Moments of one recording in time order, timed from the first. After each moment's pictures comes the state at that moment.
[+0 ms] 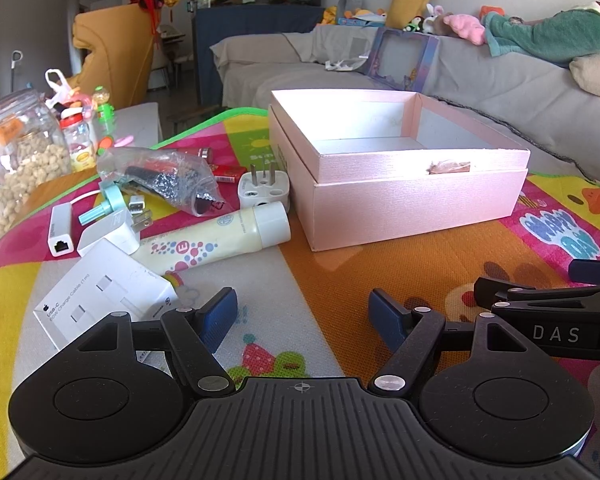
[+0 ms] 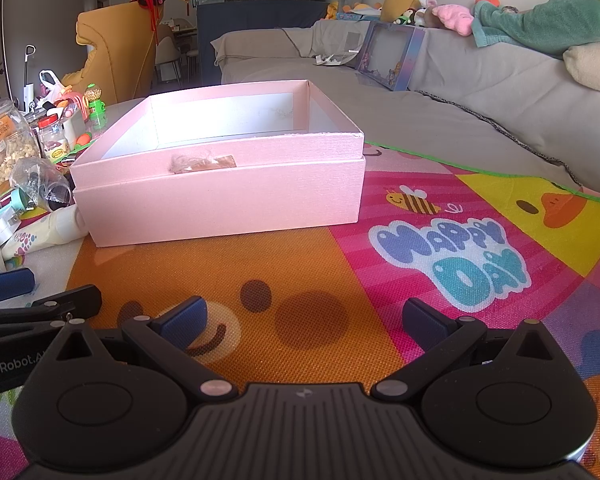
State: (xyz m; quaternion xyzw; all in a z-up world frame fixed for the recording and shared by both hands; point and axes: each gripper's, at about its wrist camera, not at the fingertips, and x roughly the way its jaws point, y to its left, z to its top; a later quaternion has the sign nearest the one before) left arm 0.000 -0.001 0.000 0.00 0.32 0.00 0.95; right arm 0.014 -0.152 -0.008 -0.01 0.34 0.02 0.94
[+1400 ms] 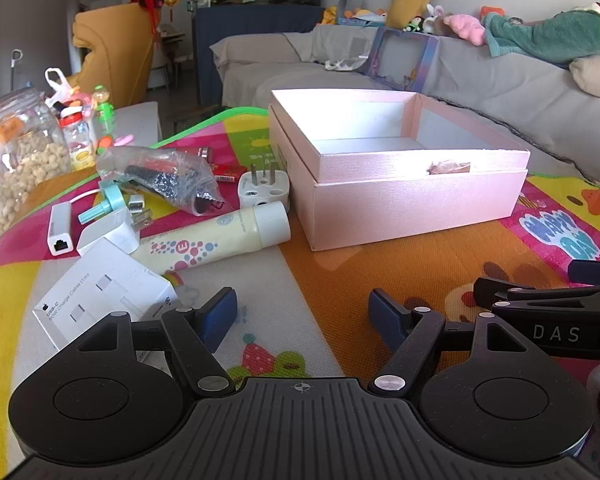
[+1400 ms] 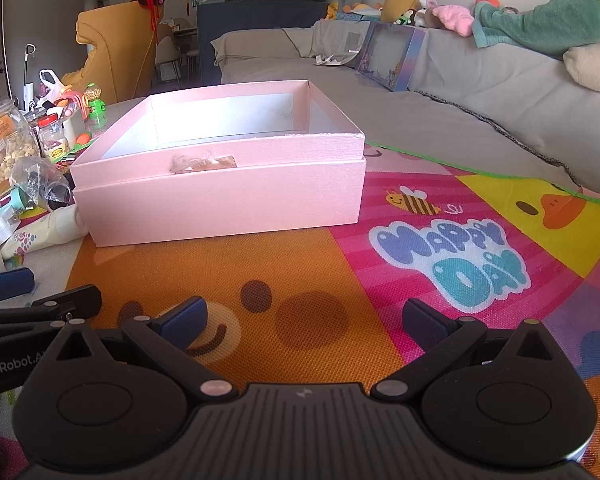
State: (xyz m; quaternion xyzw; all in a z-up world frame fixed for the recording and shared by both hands) left arm 0.000 0.001 -0.001 0.00 0.32 0.00 0.95; right arm 0.012 -0.149 -0.006 -0.01 0.34 0.02 0.94
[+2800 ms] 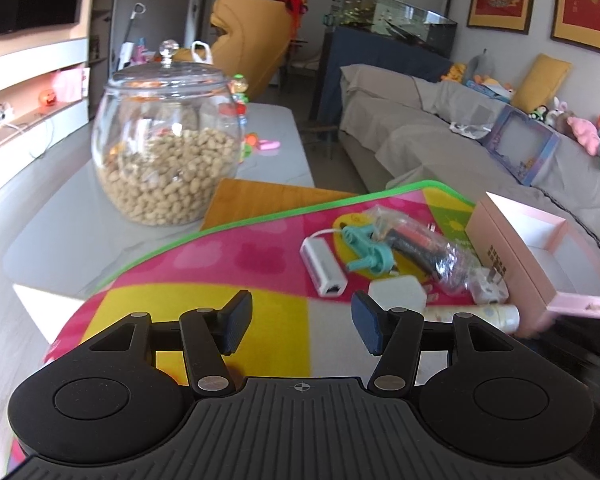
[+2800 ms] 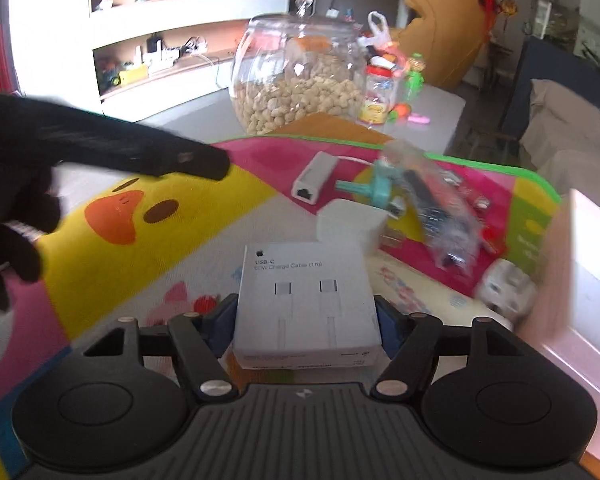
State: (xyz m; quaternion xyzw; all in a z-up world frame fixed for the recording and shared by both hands) left arm -0.033 0.189 0.055 -0.12 0.29 0.13 0.94; right arm 0.006 0.030 0.020 -0.20 0.31 0.43 0.82
